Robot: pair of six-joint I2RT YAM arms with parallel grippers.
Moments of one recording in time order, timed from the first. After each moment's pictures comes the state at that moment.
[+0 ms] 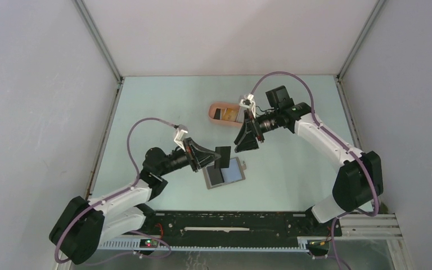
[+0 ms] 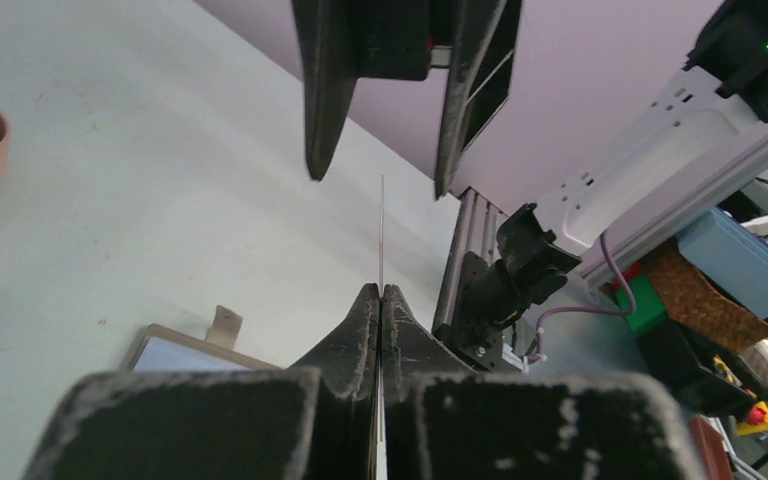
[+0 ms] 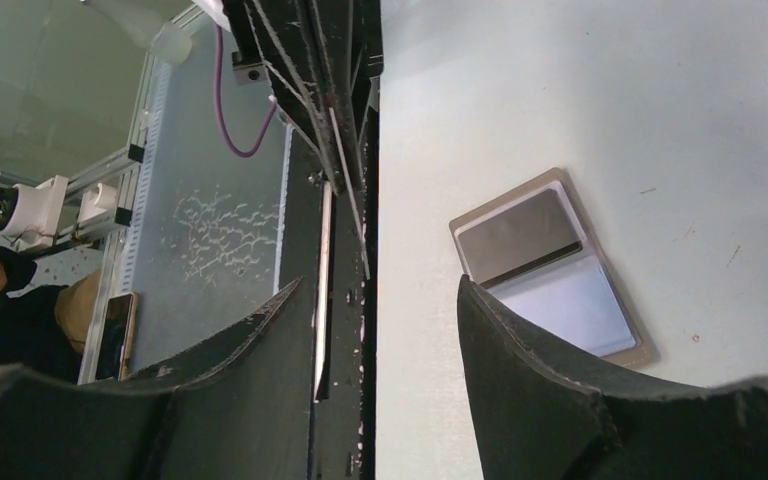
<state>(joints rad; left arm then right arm) -0.58 1.00 0.28 0.87 0.61 -0.66 0.45 1.53 1.29 -0.67 -1.19 -0.31</state>
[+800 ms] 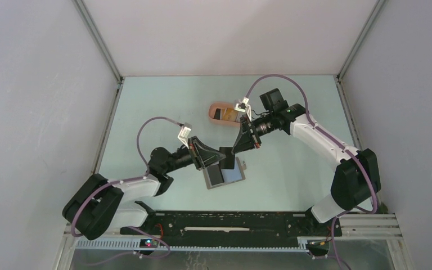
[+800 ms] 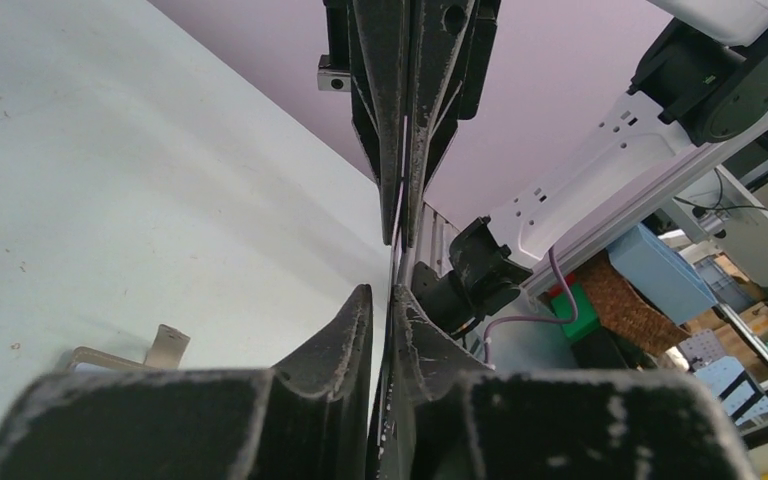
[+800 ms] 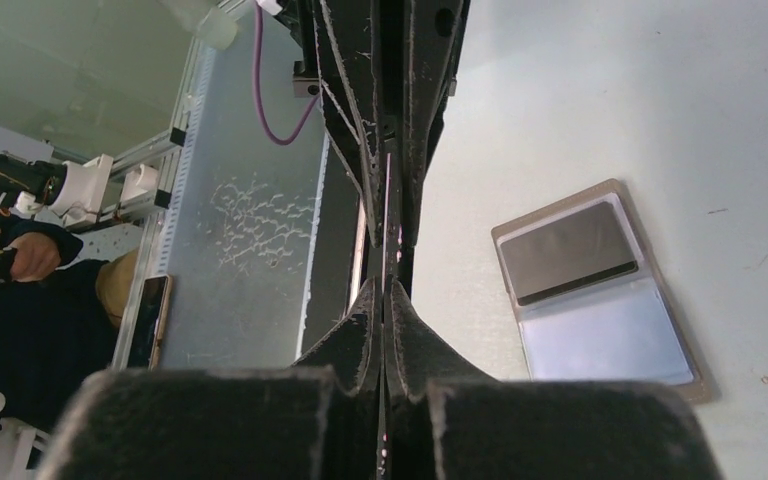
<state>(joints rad) -0.59 1.24 0.27 1.21 0.66 -0.83 0.49 1.55 1.28 -0.69 -1.23 -0.31</state>
